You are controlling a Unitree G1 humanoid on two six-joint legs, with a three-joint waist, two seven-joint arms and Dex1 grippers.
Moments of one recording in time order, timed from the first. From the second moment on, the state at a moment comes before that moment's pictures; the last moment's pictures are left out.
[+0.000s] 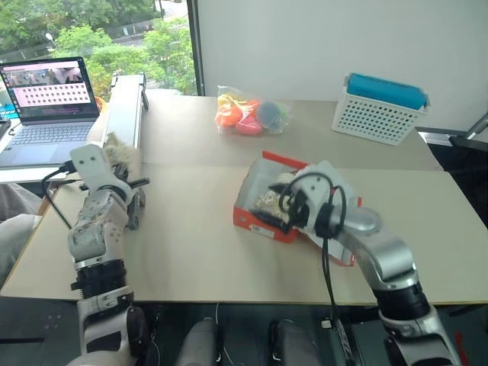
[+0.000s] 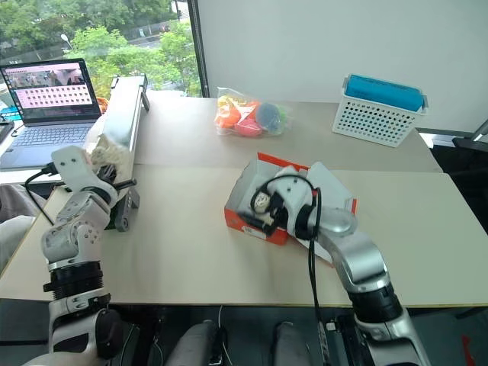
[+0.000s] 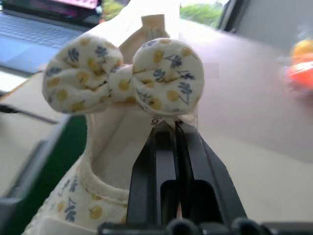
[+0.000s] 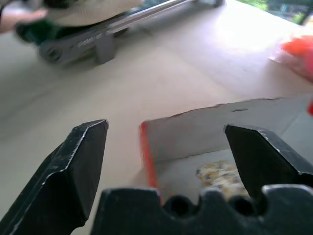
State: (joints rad) left arm -0.56 0.26 0.41 -0.02 -0.36 0.62 -0.04; right arm -0.52 -0.35 0.05 -0.22 0.35 0.73 0.58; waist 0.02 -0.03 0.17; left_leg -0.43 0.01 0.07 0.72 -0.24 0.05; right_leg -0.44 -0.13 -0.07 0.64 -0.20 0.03
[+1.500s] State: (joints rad) left arm -0.54 0.17 -0.05 -0.27 -0.51 0.76 -0.24; right arm -0.96 0.02 -0.60 0.10 0.81 1.28 -0.10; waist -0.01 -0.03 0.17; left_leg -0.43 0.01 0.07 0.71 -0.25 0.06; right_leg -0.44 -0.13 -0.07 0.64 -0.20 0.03
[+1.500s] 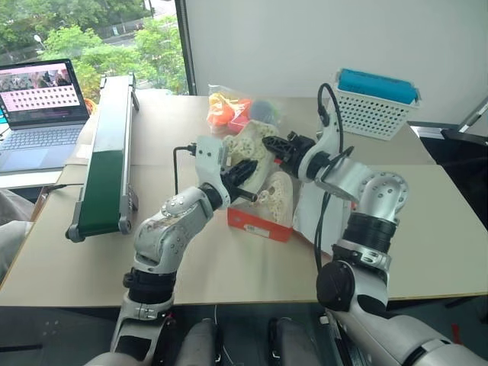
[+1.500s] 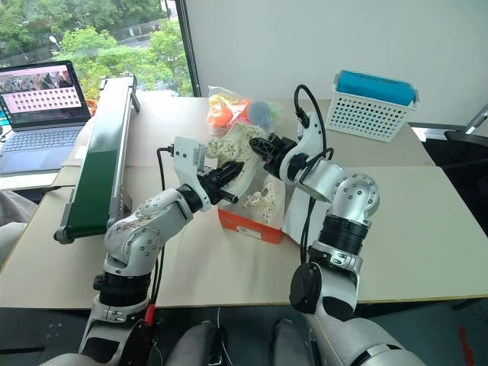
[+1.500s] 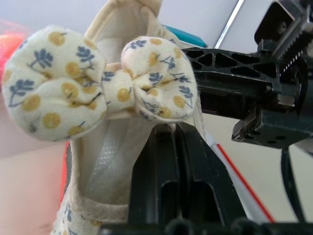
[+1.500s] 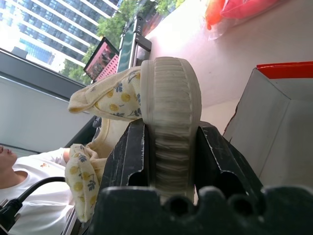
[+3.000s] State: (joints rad) left arm -0.36 0.58 0.01 -0.23 -0.54 0.74 -0.70; right arm -1.31 -0.11 -0.17 0.98 0.35 0.91 0.15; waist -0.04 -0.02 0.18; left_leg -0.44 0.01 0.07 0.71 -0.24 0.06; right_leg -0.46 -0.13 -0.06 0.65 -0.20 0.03
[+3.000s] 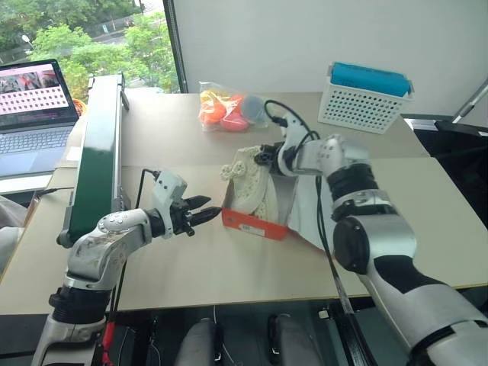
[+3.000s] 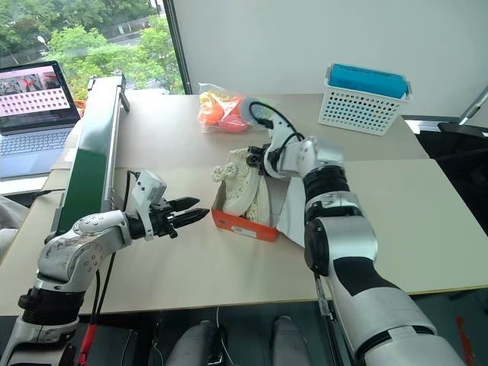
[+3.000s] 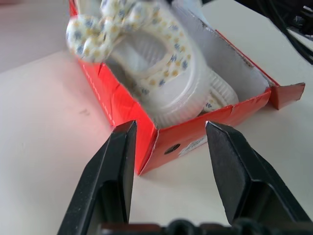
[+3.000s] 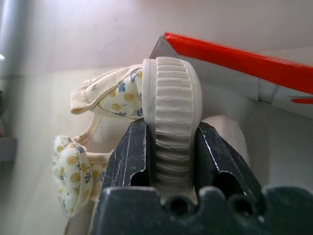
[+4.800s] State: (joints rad) left arm -0.40 0.55 0.02 -0.22 -0.51 0.73 -0.65; right arm -0.98 -0.15 0.32 0.78 -0.13 0.65 0.48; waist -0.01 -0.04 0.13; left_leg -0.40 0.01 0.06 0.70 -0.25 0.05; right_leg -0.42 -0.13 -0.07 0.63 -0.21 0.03
